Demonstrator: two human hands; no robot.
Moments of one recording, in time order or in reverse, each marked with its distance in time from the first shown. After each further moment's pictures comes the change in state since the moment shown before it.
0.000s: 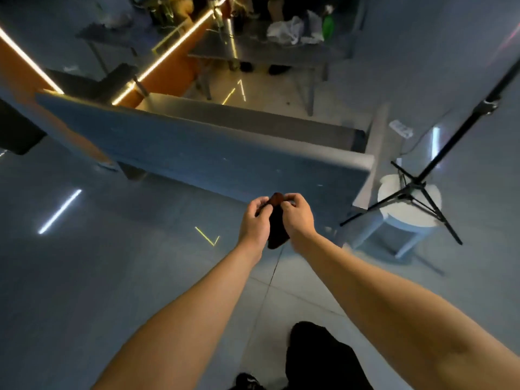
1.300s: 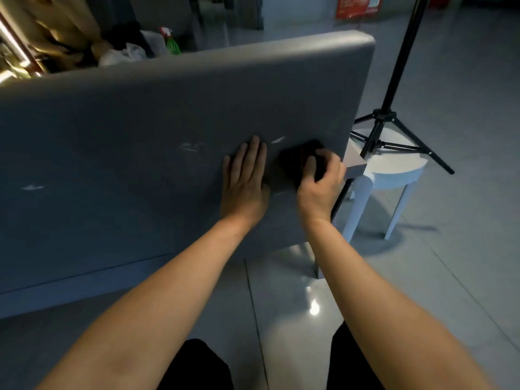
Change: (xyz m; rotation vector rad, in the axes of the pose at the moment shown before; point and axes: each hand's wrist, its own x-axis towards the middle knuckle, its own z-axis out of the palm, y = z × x) left_hand 0.408 -0.227 0.185 0.927 -0.135 1.537; right_hand 0.362 0.254 0.002 0.218 1.104 -0.727
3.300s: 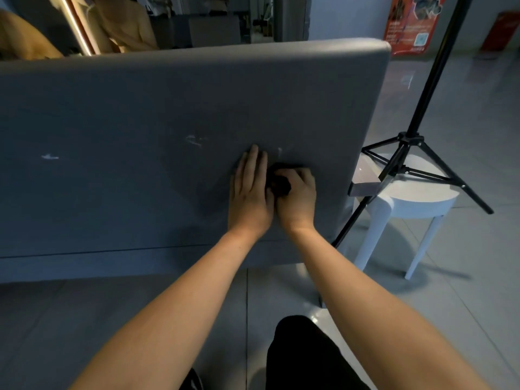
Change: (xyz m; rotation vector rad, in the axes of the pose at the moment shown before) left_hand -0.013 0.025 0.024 -0.167 0.185 -0.206; right_hand 0.001 0.037 0.028 -0.253 -0.421 -0.368
